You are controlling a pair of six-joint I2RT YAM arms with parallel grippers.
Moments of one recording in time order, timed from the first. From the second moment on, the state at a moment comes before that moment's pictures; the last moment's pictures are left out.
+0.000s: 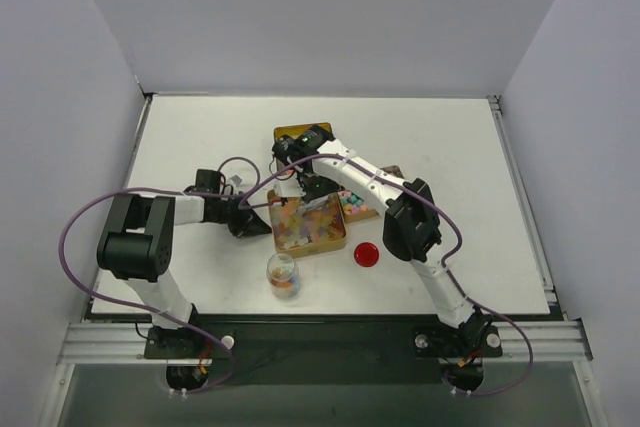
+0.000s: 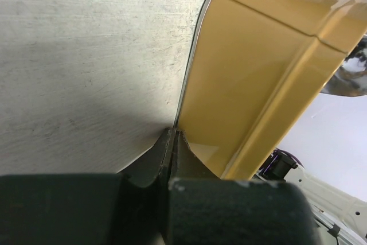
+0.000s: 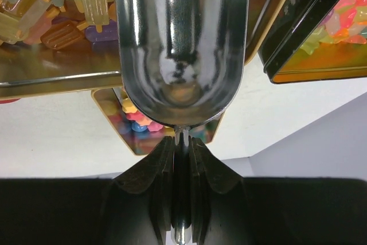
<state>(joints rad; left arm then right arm) -0.12 1.75 0.75 -0.11 0.71 -0.72 0.84 2.31 2.17 -1.40 0.35 -1.03</state>
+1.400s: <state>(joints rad) -0.10 1.80 0.79 0.05 0.81 -0.85 0.96 2.20 1.84 -1.12 0.05 -1.21</state>
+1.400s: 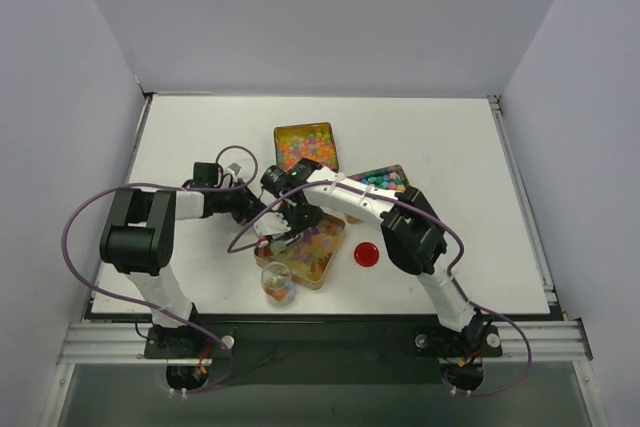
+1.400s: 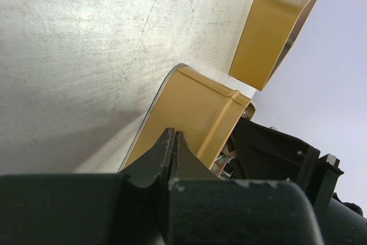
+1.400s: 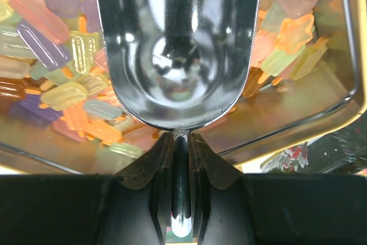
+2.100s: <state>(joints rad) 0.07 1.64 0.82 -0.21 0.73 -0.78 0.97 2.21 1.81 -1.04 0.11 -0.93</state>
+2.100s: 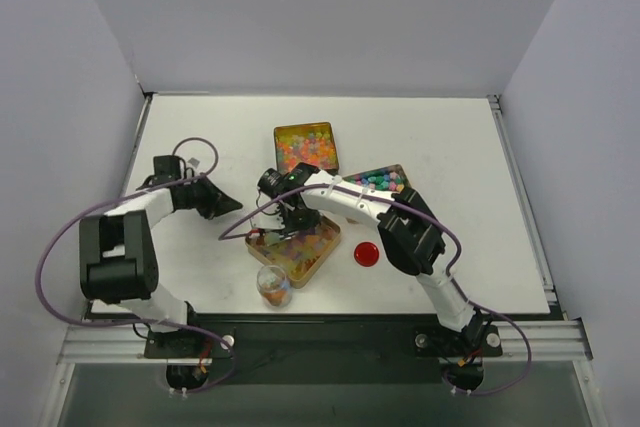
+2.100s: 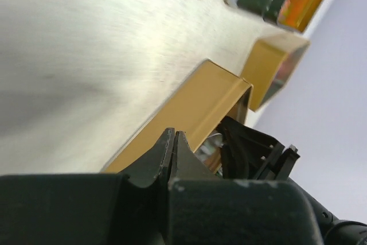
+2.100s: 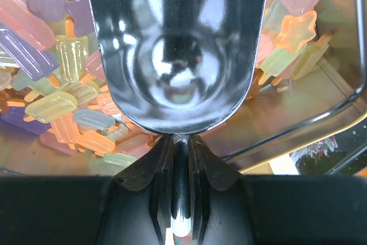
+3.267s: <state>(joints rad) -0.05 1.54 0.52 -0.29 0.69 -0.92 1.03 2.19 1.84 -1.06 0.28 -1.00</state>
